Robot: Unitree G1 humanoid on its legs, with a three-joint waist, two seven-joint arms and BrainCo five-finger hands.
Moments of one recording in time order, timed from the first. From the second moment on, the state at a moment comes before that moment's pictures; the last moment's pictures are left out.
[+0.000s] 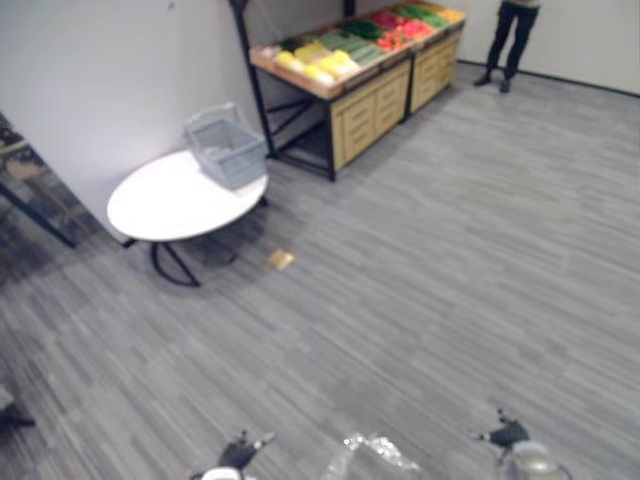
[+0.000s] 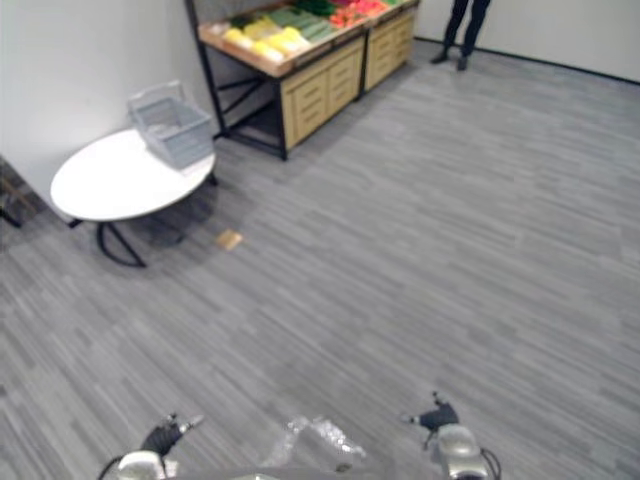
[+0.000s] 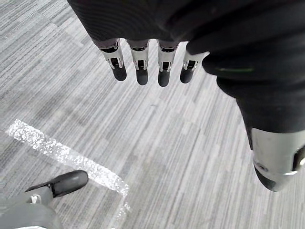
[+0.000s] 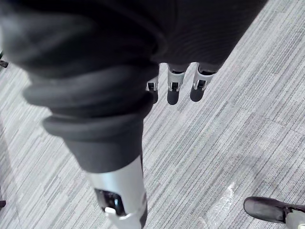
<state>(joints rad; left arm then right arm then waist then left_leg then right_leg) 0.07 0.19 0.12 1.04 0.09 -0.08 0.03 -0.05 -0.22 -0.22 1.04 -0.15 -0.03 -0.01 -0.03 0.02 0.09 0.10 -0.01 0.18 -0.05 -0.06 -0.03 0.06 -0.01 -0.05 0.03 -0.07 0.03</state>
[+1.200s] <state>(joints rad) 0.10 0.13 0.07 1.04 0.10 -0.09 0.03 -0.09 -0.17 0.11 0.64 -0.30 -0.03 -0.01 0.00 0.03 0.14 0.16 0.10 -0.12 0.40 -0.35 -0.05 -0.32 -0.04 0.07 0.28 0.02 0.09</state>
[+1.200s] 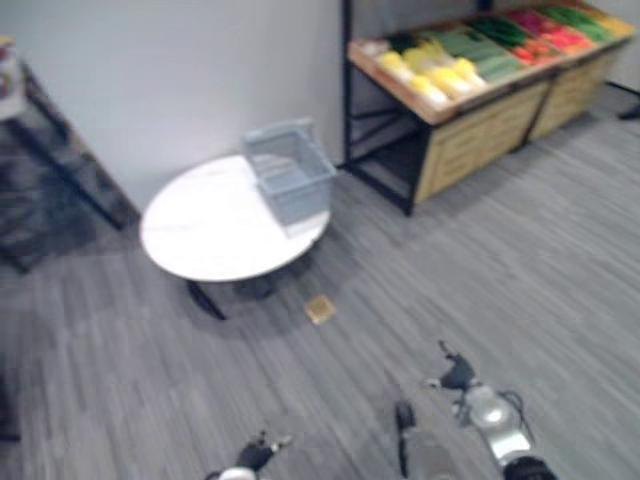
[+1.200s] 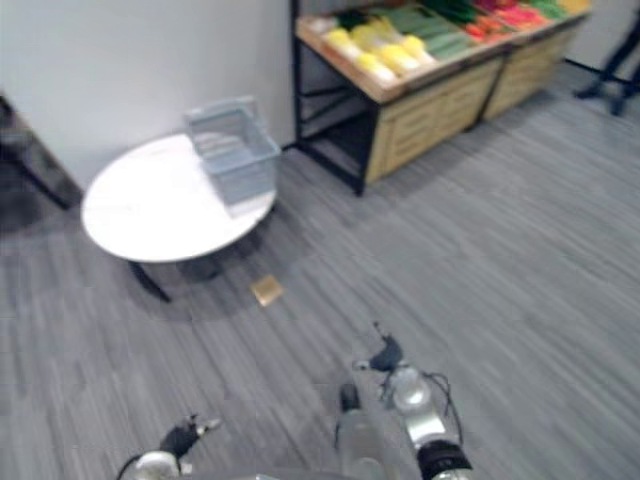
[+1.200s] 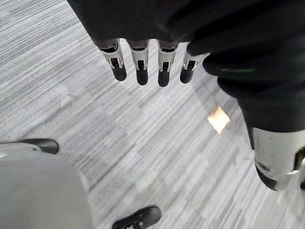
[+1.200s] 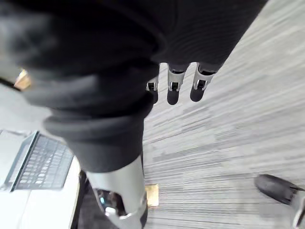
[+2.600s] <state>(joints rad) 0.08 0.12 0.09 1.02 0.10 -0.09 0.06 -0.88 -0.48 0.13 0.70 -0.35 -0.02 -0.13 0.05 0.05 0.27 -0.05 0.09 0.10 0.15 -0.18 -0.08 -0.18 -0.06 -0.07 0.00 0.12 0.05</state>
